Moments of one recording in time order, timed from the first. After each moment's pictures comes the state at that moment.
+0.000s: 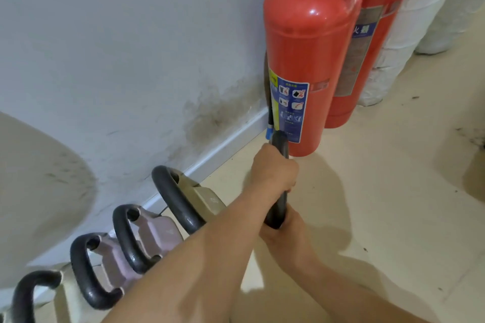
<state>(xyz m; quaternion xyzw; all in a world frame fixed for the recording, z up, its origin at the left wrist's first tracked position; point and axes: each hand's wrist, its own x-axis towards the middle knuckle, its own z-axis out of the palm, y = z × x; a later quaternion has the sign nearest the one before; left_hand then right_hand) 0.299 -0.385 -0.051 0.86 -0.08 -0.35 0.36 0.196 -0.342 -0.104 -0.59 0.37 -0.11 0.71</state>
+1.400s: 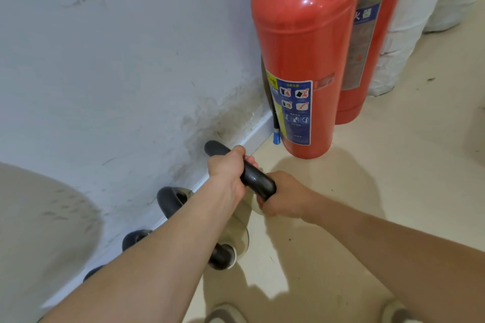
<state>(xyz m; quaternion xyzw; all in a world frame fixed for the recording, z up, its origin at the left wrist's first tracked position) 0.372 -0.356 -0.045 0.70 0.20 -0.32 0.60 0.272 -0.407 -0.103 -0.75 0.25 0.07 0.61</state>
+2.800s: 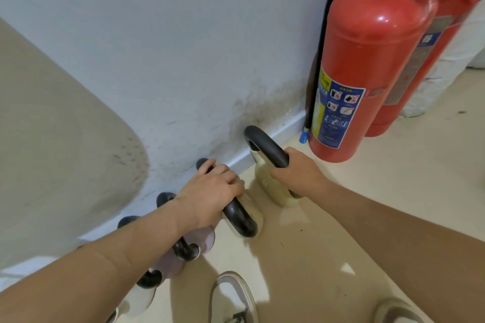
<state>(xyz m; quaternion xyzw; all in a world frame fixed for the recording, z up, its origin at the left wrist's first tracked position) 0.397 -0.200 -0.022 0.77 -0.60 -0.11 -0.17 0.301 -0.387 -0.064 -0.81 0.32 0.05 0.50</state>
